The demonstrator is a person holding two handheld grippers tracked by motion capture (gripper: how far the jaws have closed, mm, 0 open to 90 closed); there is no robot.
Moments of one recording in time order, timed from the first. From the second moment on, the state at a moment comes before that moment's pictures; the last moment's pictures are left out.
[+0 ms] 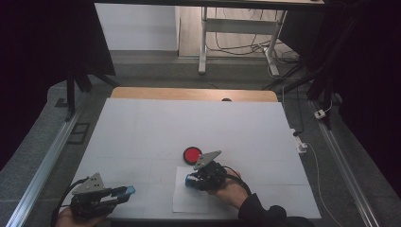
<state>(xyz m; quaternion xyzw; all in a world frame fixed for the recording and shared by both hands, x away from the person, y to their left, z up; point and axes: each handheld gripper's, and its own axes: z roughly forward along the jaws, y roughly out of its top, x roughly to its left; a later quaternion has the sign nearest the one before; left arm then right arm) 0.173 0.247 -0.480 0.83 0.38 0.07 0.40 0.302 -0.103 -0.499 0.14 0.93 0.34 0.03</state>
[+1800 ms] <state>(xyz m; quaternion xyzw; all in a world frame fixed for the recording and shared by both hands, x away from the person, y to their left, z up) 0.174 0.249 -0.481 0.82 0.38 0.07 0.41 0.299 -0.107 -0.483 0.14 0.92 0.36 0.04</state>
